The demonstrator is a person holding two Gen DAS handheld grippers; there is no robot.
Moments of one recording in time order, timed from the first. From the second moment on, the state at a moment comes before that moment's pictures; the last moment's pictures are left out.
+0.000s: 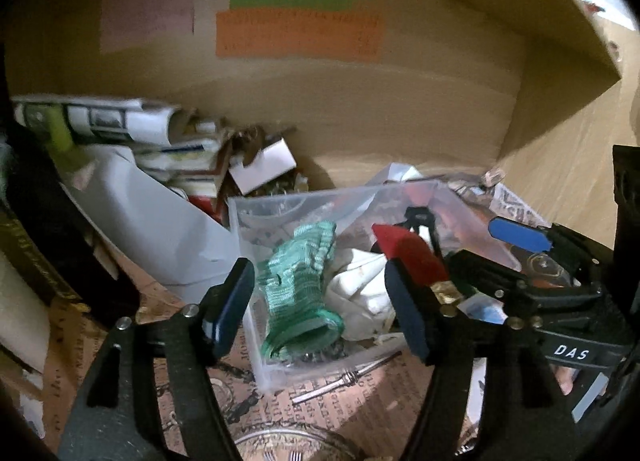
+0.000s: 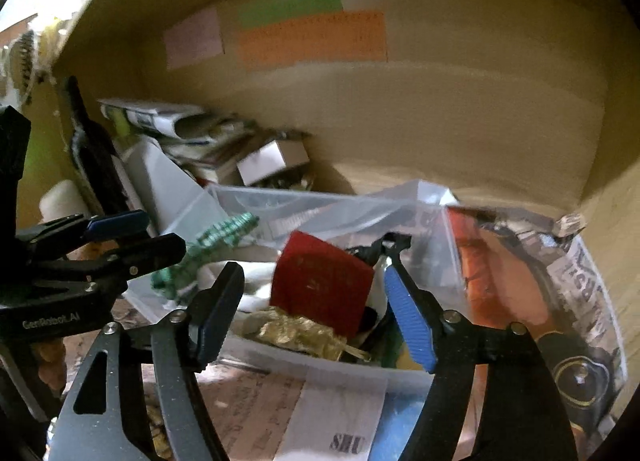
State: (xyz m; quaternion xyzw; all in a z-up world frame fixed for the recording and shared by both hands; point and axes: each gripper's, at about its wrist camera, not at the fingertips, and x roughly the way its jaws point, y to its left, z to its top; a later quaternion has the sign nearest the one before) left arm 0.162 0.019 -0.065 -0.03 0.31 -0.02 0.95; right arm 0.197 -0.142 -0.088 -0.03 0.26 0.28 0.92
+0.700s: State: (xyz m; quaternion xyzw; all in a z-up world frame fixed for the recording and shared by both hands) left arm 0.059 0.014 -0.070 -0.01 0.29 -0.01 0.96; right arm 0.095 -0.162 -0.093 -0.03 0.23 0.30 0.93
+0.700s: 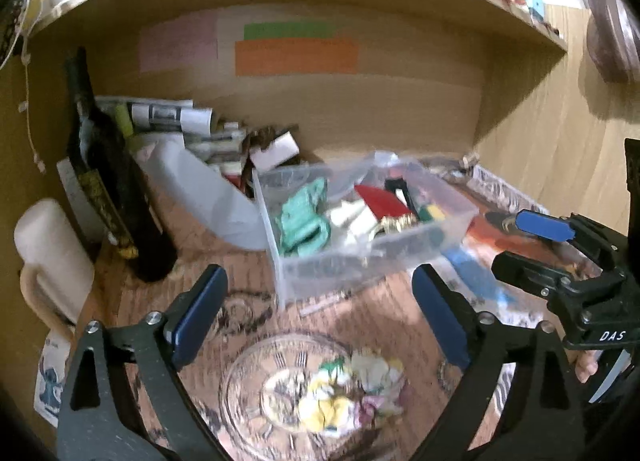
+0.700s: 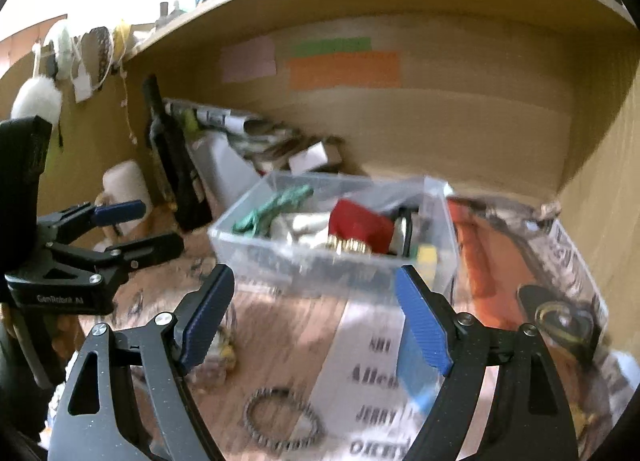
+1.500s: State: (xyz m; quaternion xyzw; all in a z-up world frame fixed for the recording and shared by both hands) left arm 0.044 -0.003 -0.165 -0.03 0.40 -0.04 0.92; right arm 0.073 -0.133 -0.178 -0.09 0.35 0.33 0.88
